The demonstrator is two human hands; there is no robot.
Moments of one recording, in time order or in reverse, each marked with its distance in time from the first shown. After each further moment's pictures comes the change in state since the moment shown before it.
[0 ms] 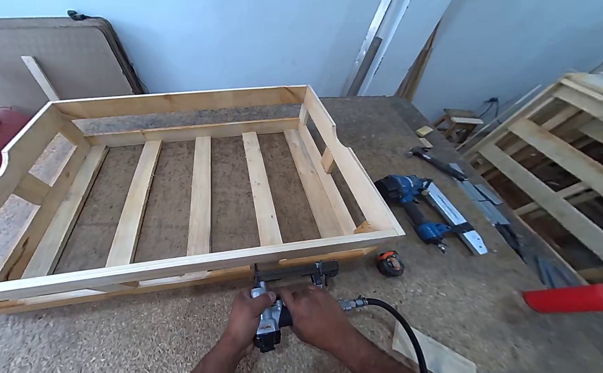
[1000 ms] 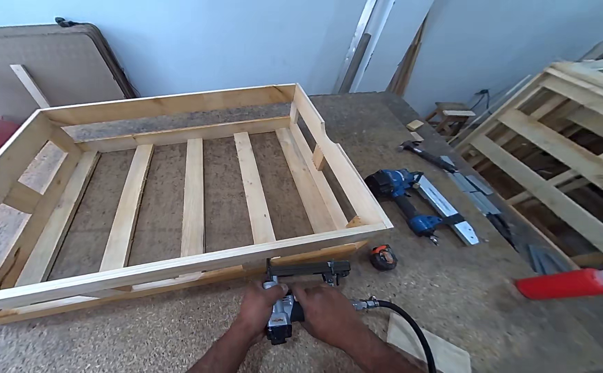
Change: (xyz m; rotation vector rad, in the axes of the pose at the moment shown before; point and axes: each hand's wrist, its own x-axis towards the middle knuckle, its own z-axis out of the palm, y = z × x) left_hand 0.016 0.000 0.037 0.138 -0.083 -0.019; right_hand -0.024 0.029 0.004 0.044 0.016 0.098
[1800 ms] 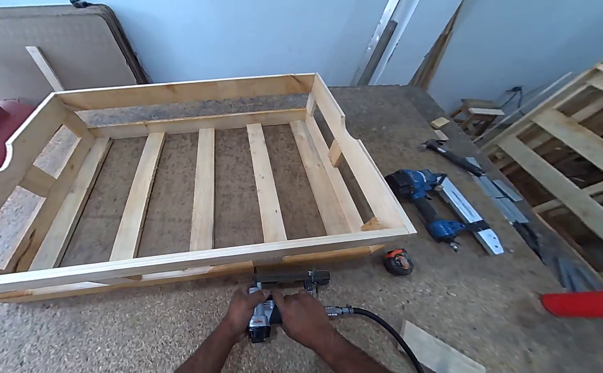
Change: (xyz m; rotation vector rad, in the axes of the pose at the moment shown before) left_hand 0.026 -0.053 -0.078 -0.054 0.043 -0.057; right_hand 0.055 -0.034 0.059 0.051 -0.147 -0.027
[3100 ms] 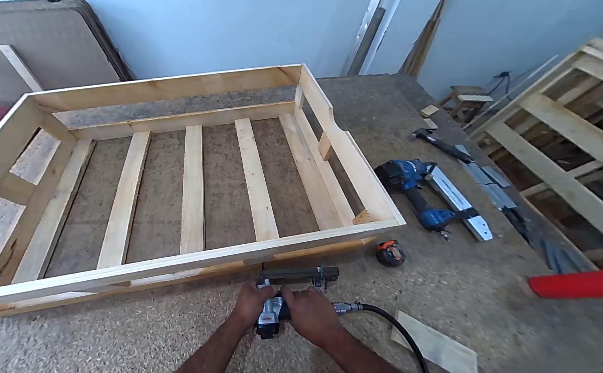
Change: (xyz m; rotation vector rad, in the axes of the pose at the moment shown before) left_hand 0.023 -0.002 0.033 0.159 -0.031 -0.010; right_hand -0.014 0.032 0.007 -0.022 0.032 0.069
